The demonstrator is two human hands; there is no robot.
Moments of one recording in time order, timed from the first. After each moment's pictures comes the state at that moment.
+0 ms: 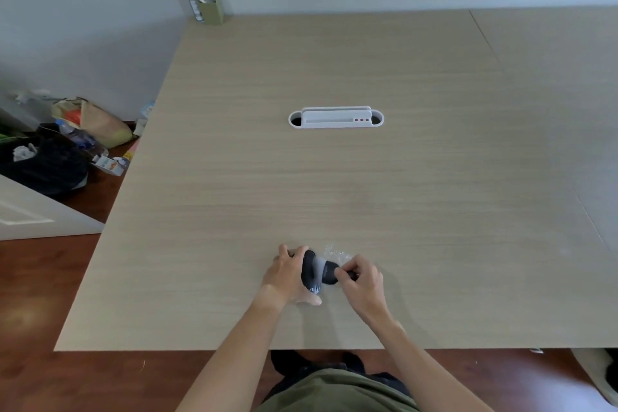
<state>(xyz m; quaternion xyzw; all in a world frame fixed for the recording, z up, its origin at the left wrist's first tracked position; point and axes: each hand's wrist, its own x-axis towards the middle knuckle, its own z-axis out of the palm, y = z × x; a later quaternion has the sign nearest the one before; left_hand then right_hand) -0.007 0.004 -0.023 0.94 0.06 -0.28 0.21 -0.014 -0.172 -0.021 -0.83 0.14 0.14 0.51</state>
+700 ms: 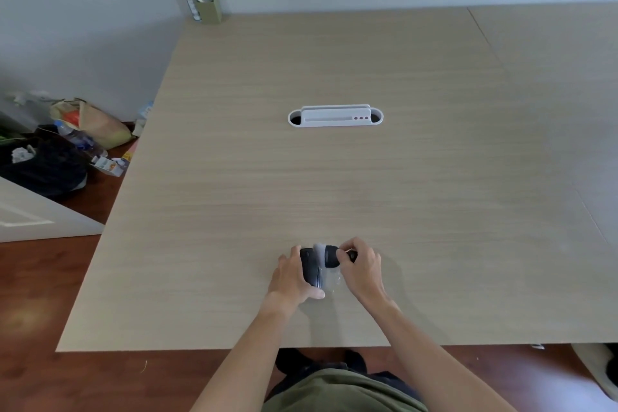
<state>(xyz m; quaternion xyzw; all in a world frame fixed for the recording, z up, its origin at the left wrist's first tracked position) -0.015 -0.007 -0.017 0.89 0.19 -0.27 0.33 0.011 -0.163 -0.014 -0.87 0.10 0.10 0.48</state>
